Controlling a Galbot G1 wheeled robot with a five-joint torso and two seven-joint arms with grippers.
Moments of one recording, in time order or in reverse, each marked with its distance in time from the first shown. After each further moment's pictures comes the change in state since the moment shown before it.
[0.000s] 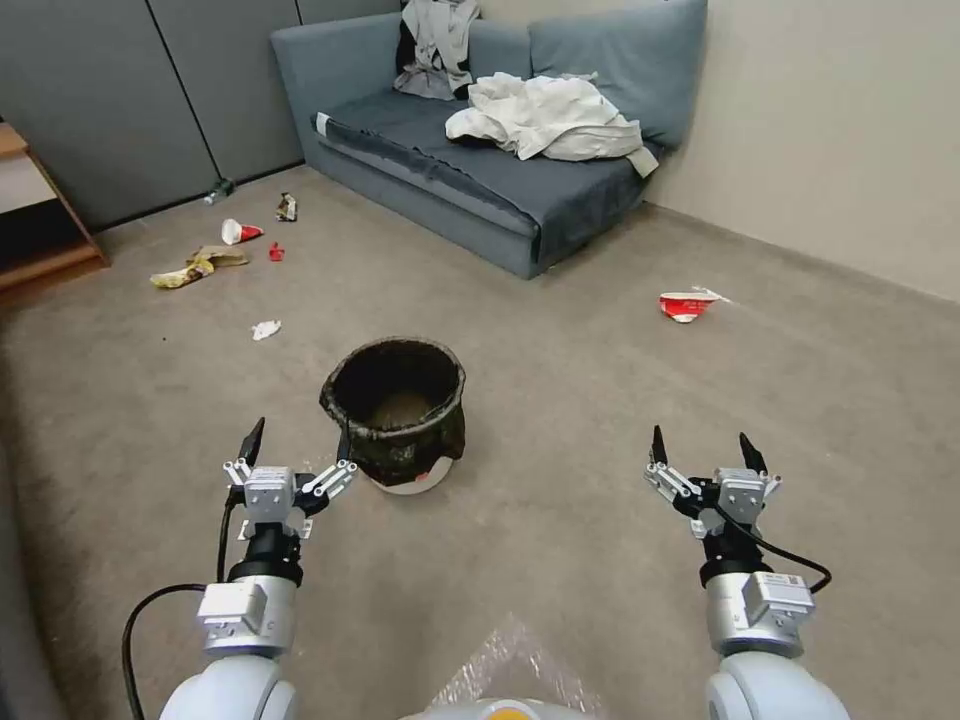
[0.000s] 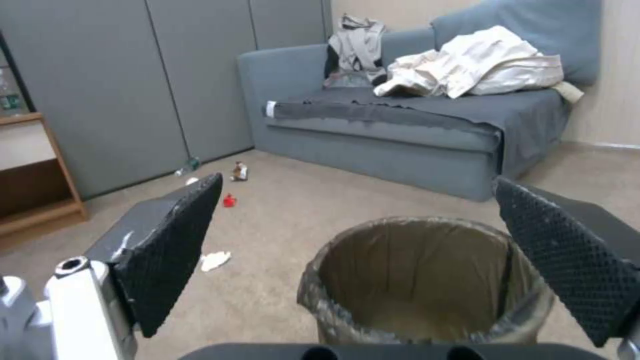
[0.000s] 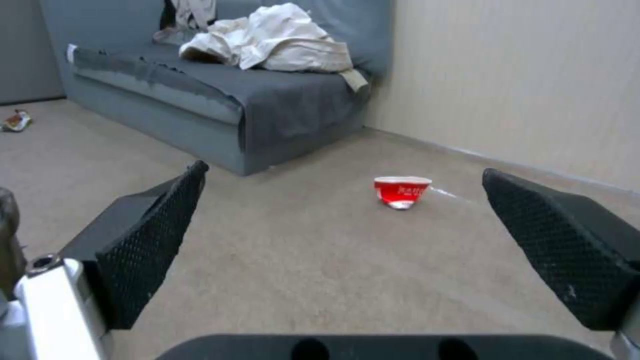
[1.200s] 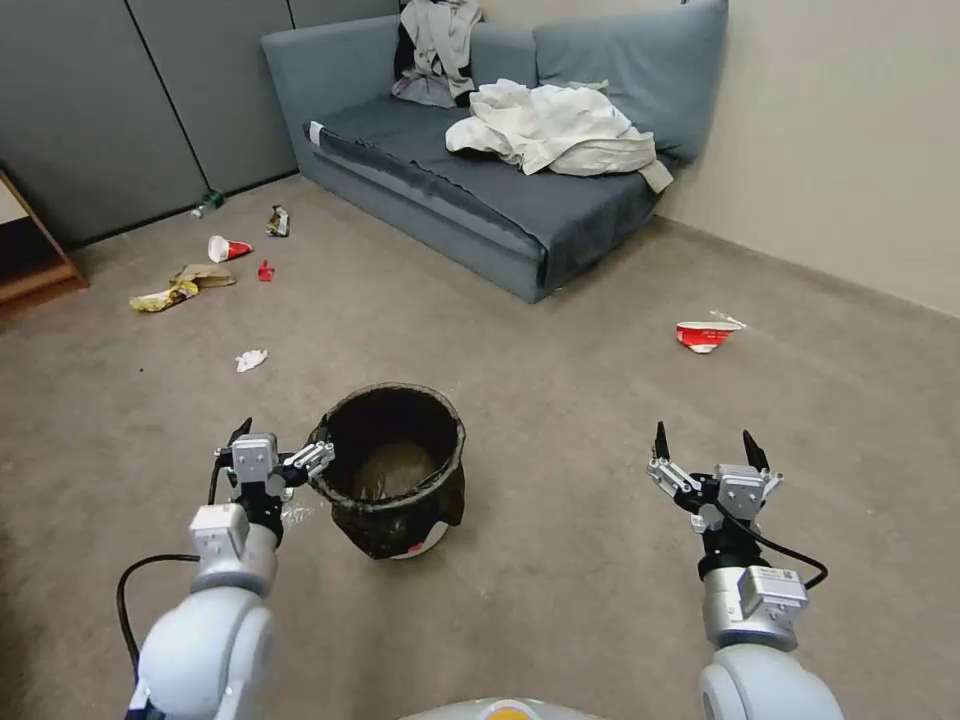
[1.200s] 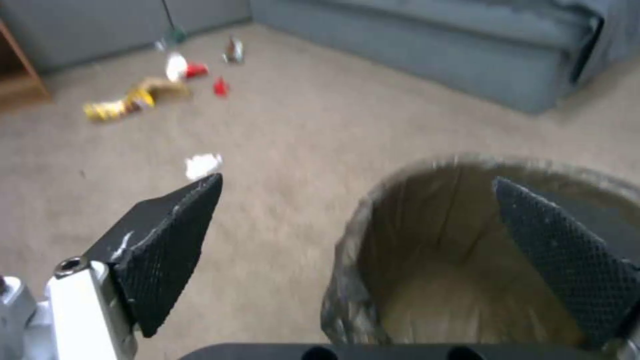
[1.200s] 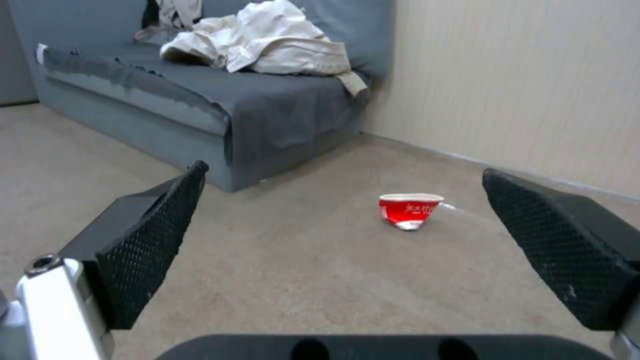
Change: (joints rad) left arm -0.212 0.074 -0.094 0.094 -0.220 0.469 0.024; right arm 0.029 -0.007 -0.005 -0.036 -0.003 0.009 0.036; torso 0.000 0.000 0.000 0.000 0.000
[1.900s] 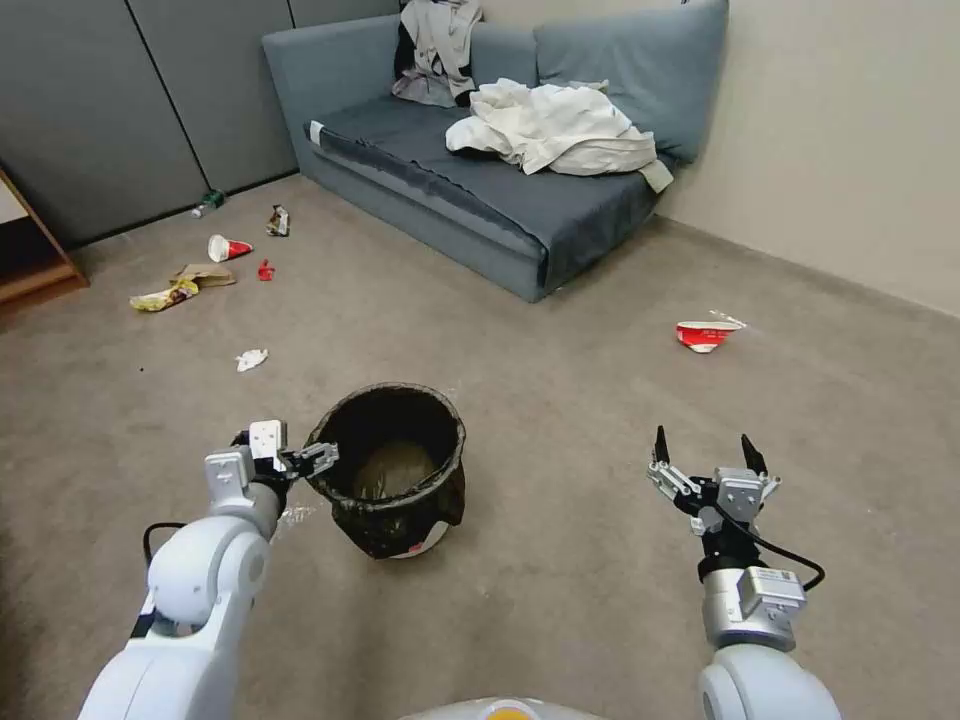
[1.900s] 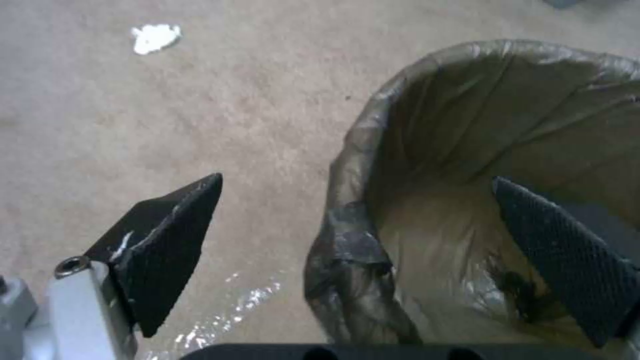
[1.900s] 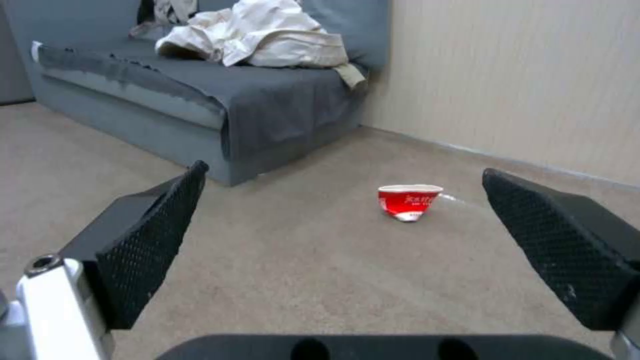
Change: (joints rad) left arm -0.222 0.095 0.046 0.164 -0.252 0.345 -0.098; right arm 0.002 -0.007 0.011 -0.019 0.030 0.007 0.002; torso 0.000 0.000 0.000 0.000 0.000
